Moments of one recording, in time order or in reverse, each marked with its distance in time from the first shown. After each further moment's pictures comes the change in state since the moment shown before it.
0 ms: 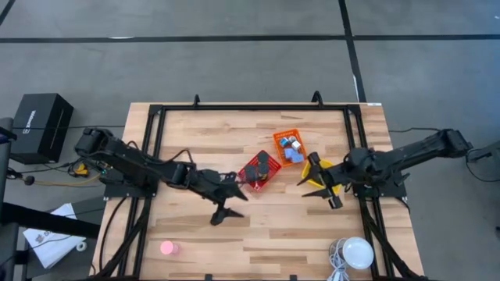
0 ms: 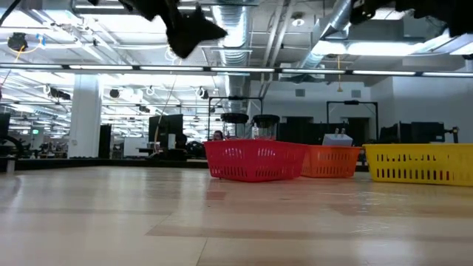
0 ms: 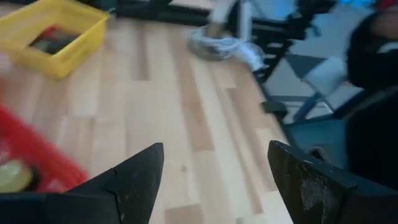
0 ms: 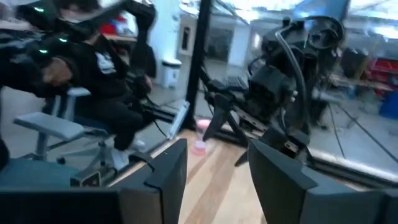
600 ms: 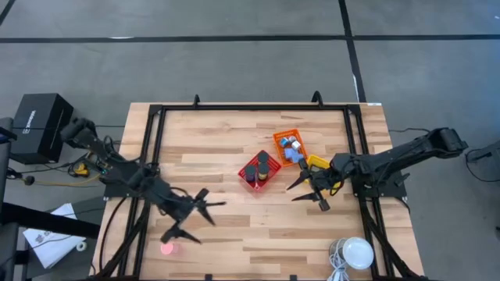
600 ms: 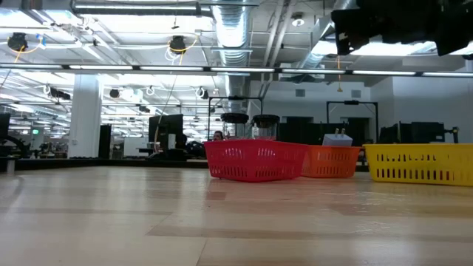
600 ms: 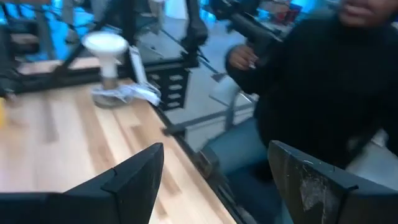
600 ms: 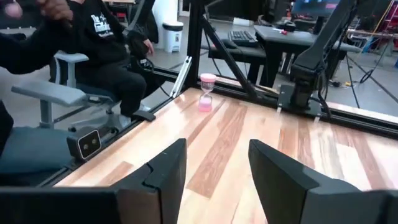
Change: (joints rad) left arm -0.312 -0.343 -0.057 -0.070 -0.030 0.090; right arm -0.026 0.202 -0.021 0.063 -0.029 0.029
